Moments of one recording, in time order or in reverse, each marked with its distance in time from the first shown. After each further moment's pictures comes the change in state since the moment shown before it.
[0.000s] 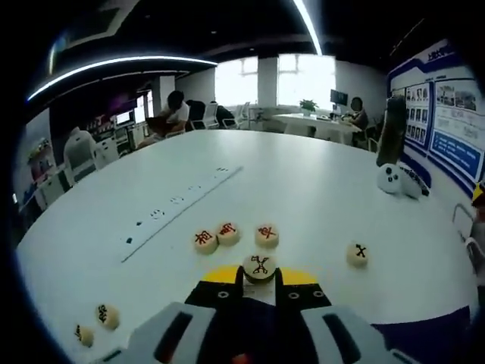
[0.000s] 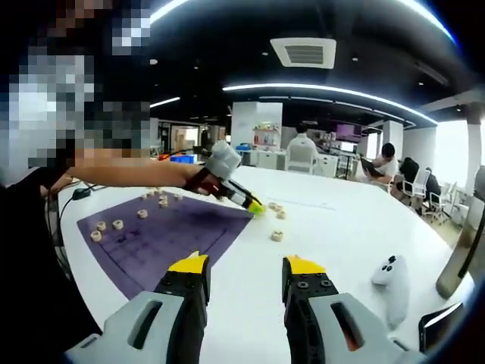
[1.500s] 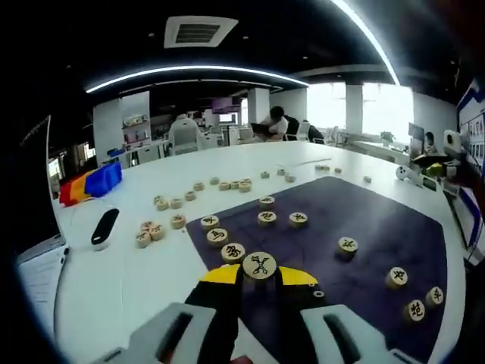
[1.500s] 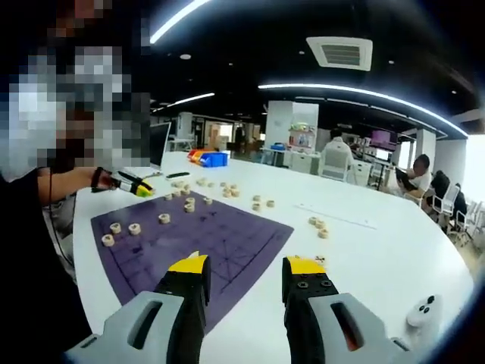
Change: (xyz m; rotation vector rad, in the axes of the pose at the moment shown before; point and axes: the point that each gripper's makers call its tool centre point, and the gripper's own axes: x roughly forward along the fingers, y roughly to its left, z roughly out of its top) left arm -0.327 0.052 -0.213 -0.243 -0.067 0.487; right arm 0.055 0.046 0.021 -0.078 0.008 0.182
